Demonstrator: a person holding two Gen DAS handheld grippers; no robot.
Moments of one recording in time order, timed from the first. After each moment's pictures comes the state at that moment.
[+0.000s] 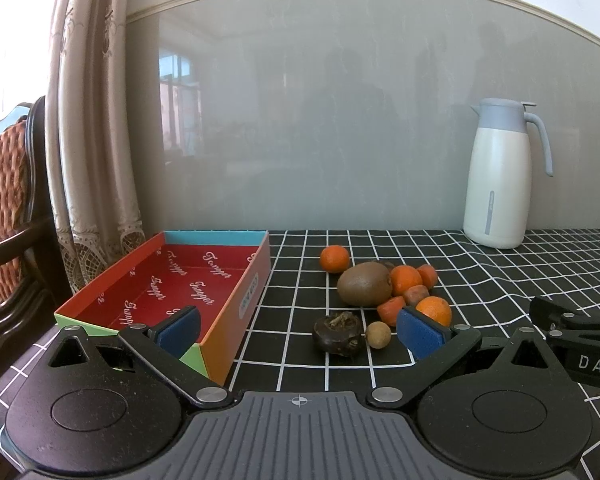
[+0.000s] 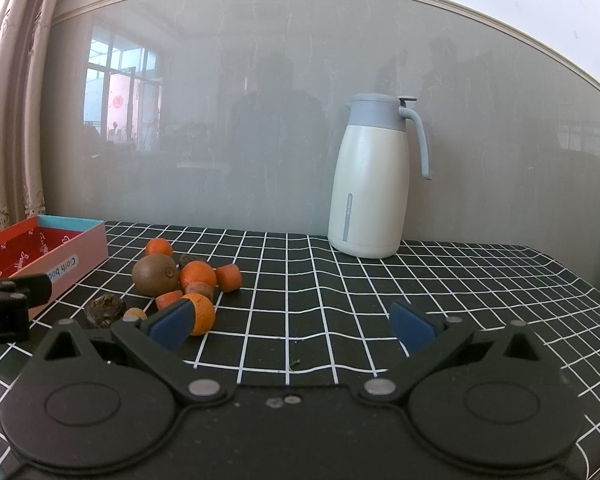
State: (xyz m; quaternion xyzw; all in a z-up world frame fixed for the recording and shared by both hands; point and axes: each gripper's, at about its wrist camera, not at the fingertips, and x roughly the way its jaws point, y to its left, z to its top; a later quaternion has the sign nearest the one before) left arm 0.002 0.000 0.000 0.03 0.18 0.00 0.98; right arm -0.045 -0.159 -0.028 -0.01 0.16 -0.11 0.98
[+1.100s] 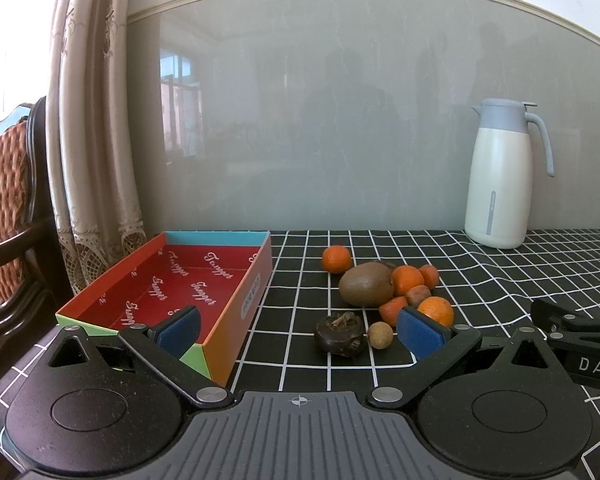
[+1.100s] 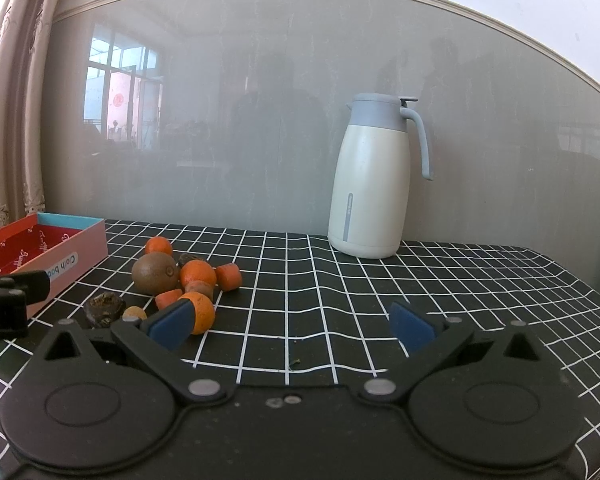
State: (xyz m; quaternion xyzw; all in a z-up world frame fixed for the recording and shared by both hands) left arm 0.001 0.002 -0.001 0.03 0.18 0.00 0.98; right arm -0.046 -0.159 -0.026 -0.02 0.16 -0.11 0.98
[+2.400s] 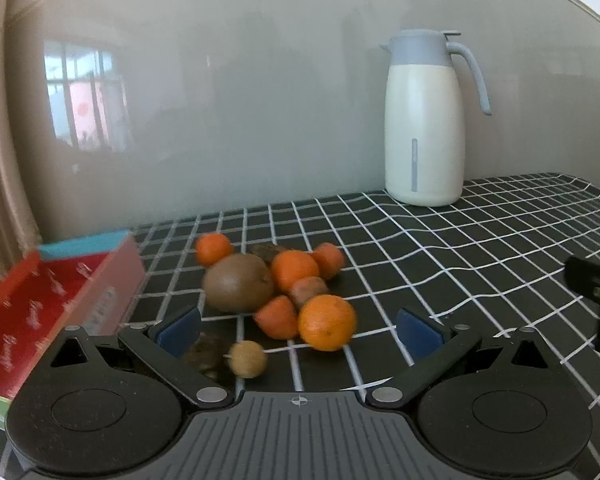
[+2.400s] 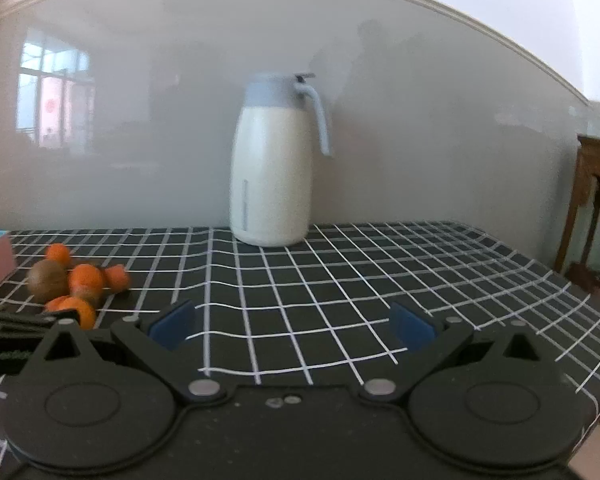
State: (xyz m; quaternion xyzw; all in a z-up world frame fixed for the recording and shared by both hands) left arm 0.071 -0.095 -0.028 0.08 0.22 -0.10 0.97; right arm -0.036 -0.231 -0.035 0.01 0.17 -0.22 0.96
